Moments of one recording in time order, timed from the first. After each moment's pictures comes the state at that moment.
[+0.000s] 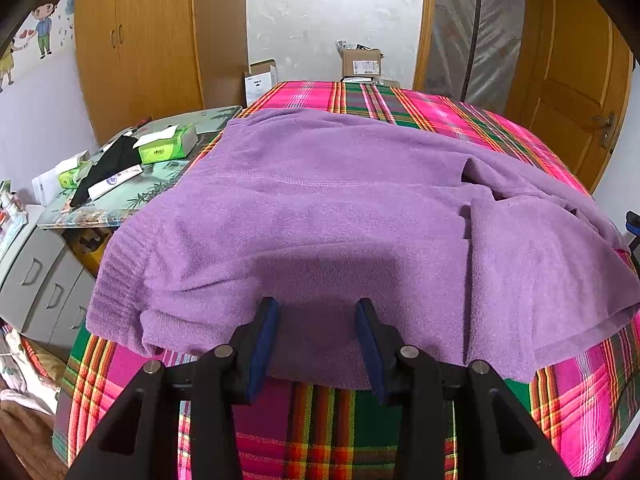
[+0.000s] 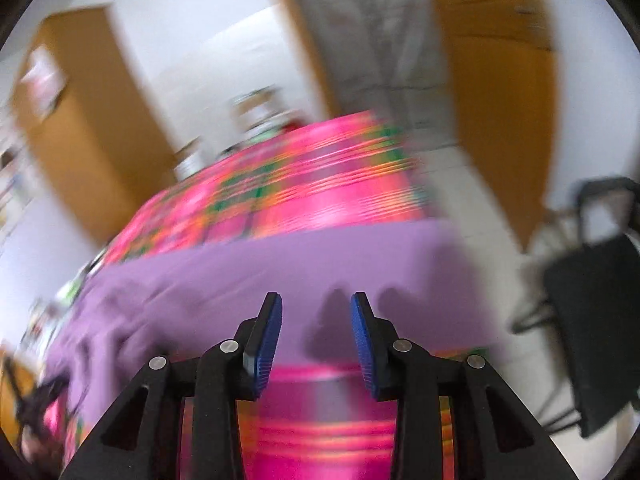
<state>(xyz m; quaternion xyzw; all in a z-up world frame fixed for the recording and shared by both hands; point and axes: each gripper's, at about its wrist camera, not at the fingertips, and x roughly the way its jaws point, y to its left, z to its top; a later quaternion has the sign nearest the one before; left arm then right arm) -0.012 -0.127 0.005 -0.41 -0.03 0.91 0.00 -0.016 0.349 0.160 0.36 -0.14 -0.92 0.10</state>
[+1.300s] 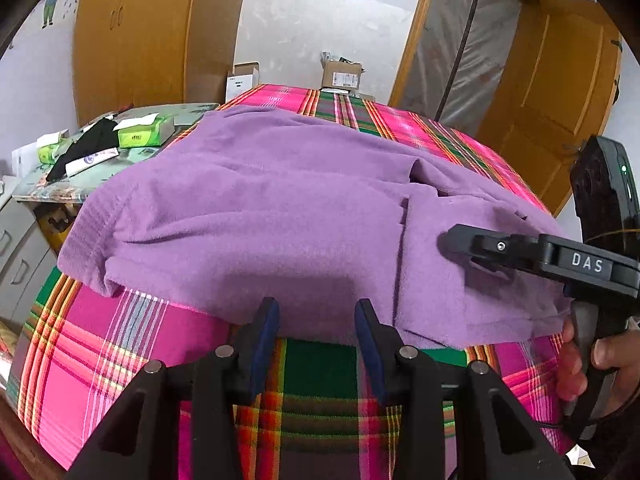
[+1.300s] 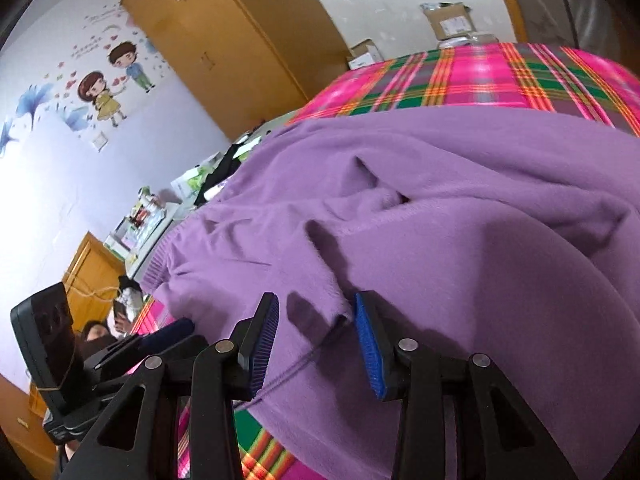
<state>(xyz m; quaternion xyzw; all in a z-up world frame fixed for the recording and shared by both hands) 0.020 -0.115 0.002 -0.39 -0.08 0.92 0.05 -0.021 0.048 0.113 0.43 -0.12 -0.83 0.33</state>
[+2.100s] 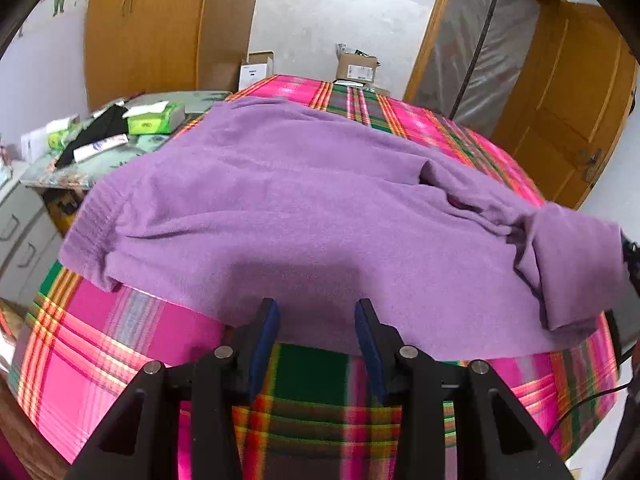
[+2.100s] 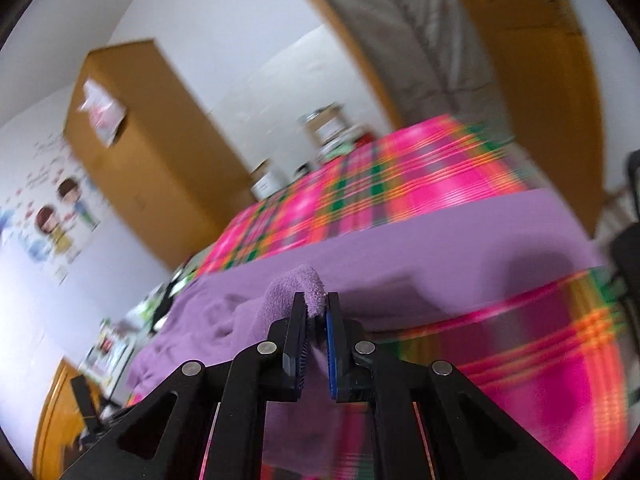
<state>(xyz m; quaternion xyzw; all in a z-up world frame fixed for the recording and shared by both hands) 0.013 -0.107 0.006 -0.41 -0.10 0.91 0.03 0.037 0.323 0.187 0.29 -0.24 -0.92 0.11</state>
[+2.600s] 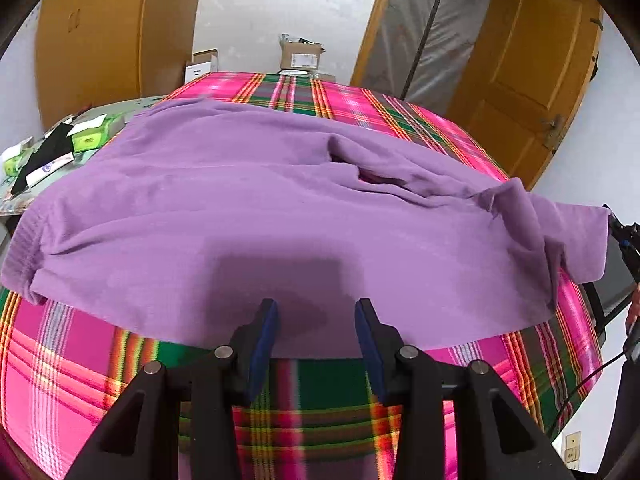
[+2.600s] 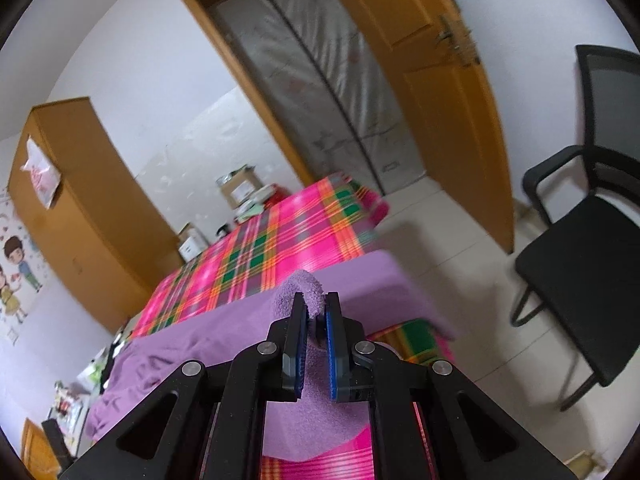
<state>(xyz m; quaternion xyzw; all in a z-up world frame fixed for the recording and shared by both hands) 0.010 -0.050 0.009 -0.42 -0.07 0.90 0.11 0.075 0.432 0.203 0.24 -0.26 -0.94 -0.03</state>
